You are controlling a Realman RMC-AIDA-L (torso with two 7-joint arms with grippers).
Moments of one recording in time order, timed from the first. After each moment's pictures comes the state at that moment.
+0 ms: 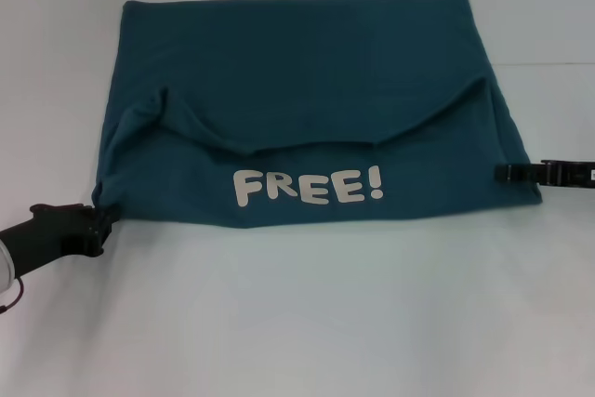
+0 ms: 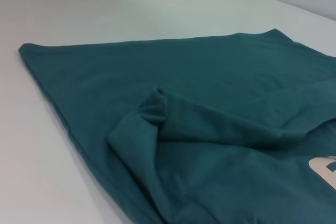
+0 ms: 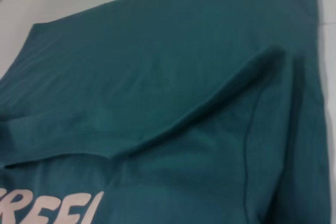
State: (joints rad) left arm -0.40 -2.17 0.58 0.68 2.02 1.02 -1.36; right arm 0.65 2.01 -0.56 -0.61 -2.37 -1.10 2.10
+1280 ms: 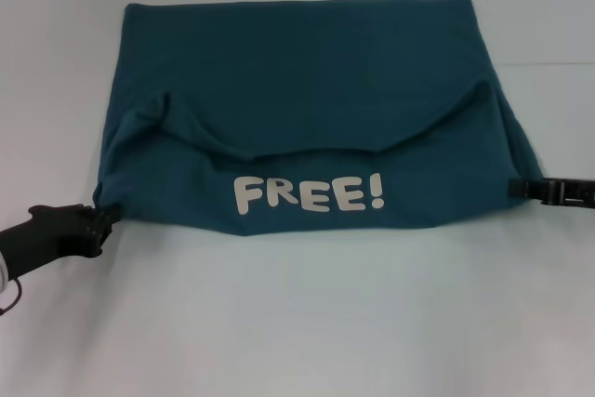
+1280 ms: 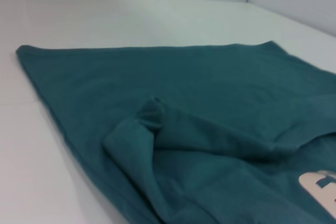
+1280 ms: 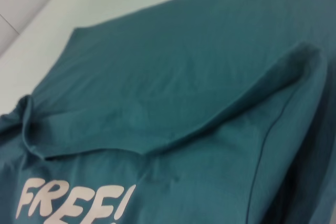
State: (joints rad) left arm -0.38 -2.16 0.57 0.71 2.02 1.09 -1.41; right arm 0.57 2.01 -0.57 -0.60 -2.22 -1.17 1.95
